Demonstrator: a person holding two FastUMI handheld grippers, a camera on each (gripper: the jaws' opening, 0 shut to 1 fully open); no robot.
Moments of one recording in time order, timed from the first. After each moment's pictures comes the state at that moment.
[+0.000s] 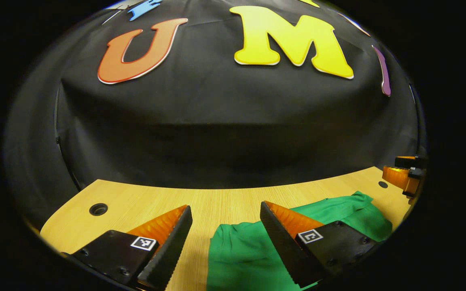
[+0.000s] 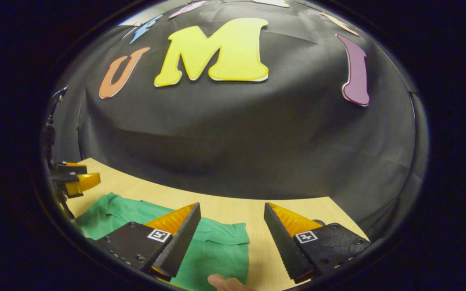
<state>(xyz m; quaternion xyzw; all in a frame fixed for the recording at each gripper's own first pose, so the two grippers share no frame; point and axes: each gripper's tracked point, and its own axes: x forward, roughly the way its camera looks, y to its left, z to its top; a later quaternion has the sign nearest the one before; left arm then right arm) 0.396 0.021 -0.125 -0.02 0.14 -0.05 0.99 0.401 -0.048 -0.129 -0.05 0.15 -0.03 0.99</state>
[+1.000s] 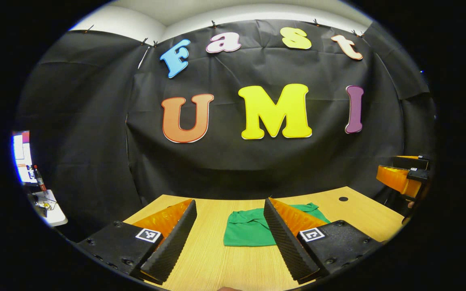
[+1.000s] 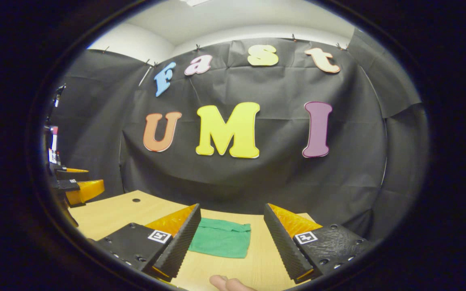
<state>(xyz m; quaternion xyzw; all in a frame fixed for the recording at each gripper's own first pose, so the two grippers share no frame) 0.056 0.016 0.048 0.02 0.01 -0.01 1.00 0.086 -0.025 0.043 -0.03 0.03 0.04 1.00</state>
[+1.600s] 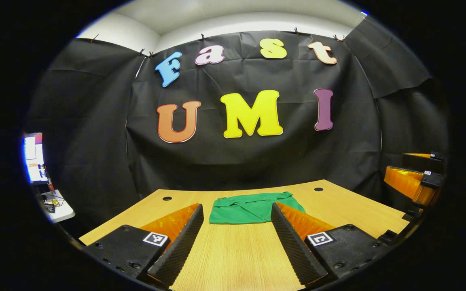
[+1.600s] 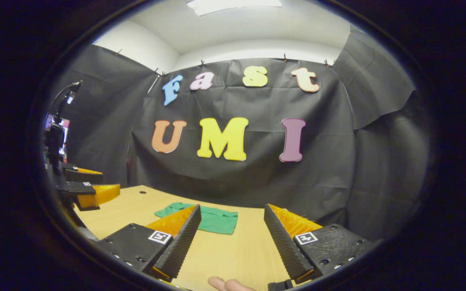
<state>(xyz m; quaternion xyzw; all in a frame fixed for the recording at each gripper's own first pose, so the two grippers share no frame) -0.064 -0.038 0.009 0.02 0.01 -0.07 1.00 -0.071 -0.075 0.010 -0.07 0.01 0.00 1.00</state>
